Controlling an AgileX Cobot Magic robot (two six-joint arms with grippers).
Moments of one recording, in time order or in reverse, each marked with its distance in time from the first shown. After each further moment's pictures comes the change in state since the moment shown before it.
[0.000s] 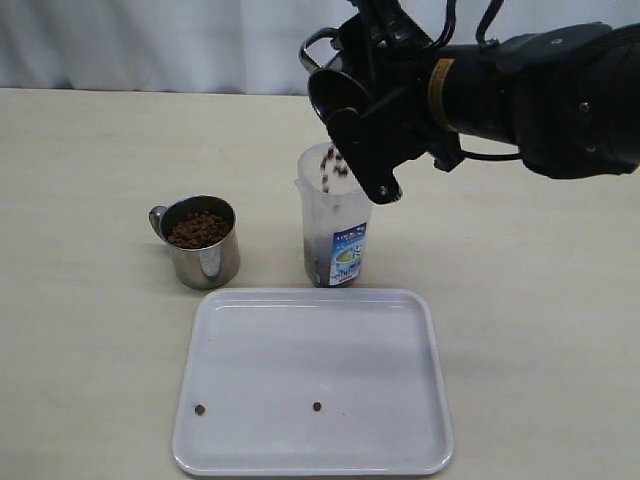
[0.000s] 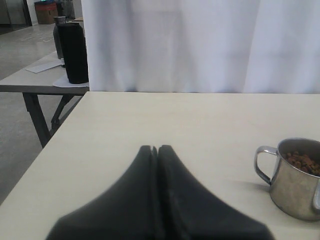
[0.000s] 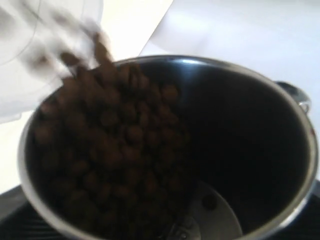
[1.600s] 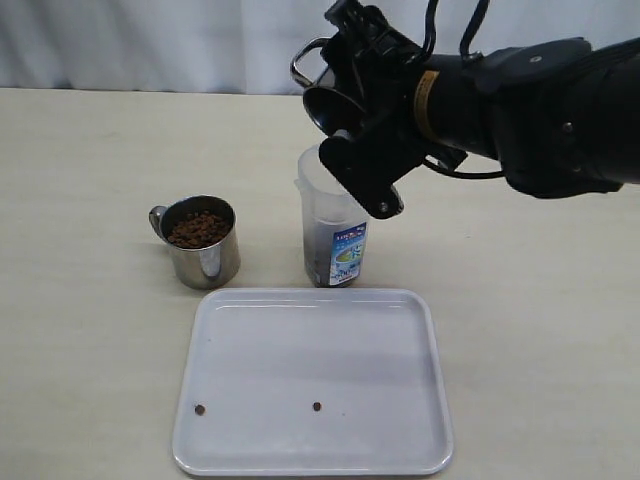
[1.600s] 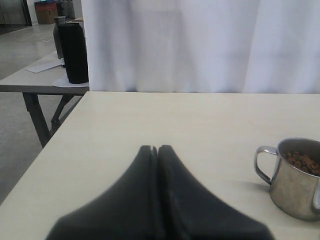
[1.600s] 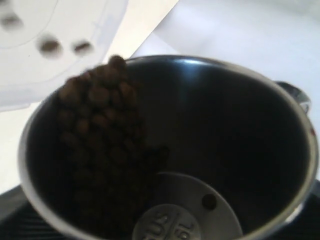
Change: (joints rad) left arm 0.000 0.000 0.000 0.000 0.000 0.000; right arm 0.057 0.000 0.012 0.000 0.090 -0.131
